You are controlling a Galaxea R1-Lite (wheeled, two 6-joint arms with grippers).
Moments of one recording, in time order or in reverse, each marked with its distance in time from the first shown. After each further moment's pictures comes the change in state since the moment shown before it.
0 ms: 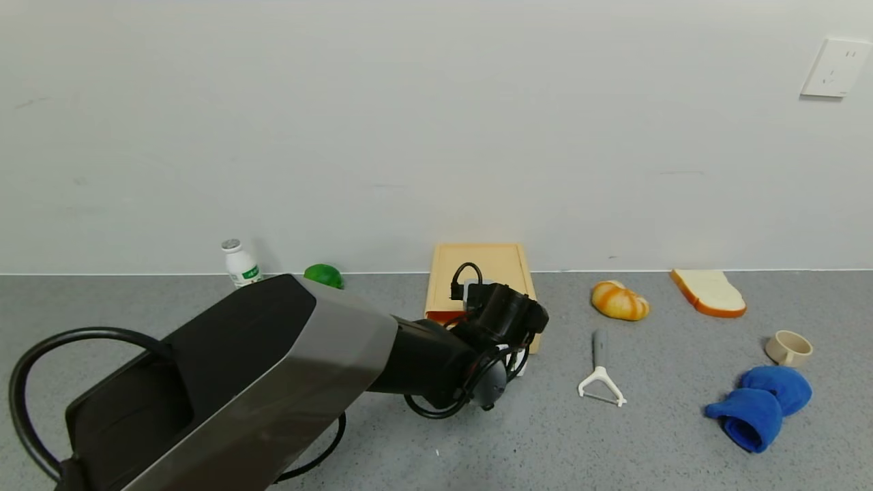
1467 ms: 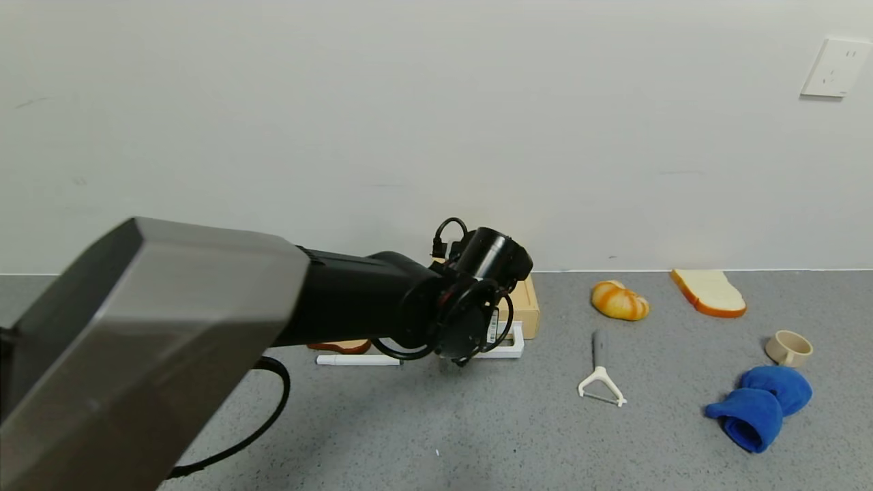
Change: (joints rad) left arm 0.032 -0.165 -0.117 0.351 -0.053 0.057; right arm 0.000 0.000 0.000 0.000 0.000 0.000
